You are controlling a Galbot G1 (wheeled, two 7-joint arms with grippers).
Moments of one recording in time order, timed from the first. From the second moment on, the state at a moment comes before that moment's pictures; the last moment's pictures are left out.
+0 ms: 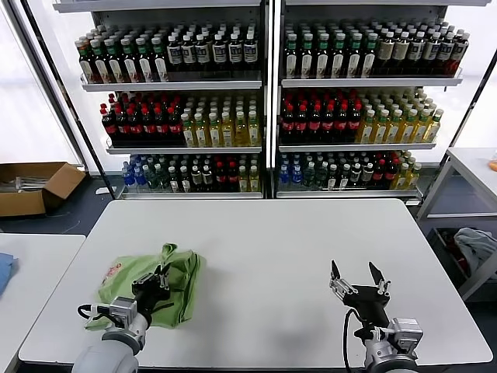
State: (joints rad) left arm 1.40 -1.22 -0.48 -2.08 -0.20 0.48 -0.06; right arm -1.57 1.38 0.50 2.33 0.27 -0.43 0.22
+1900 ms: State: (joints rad) left arm 1.43 -1.20 -0.66 -2.12 -0.46 0.42 -0.16; right arm -1.50 1.33 0.45 2.28 0.28 -0.43 0.23
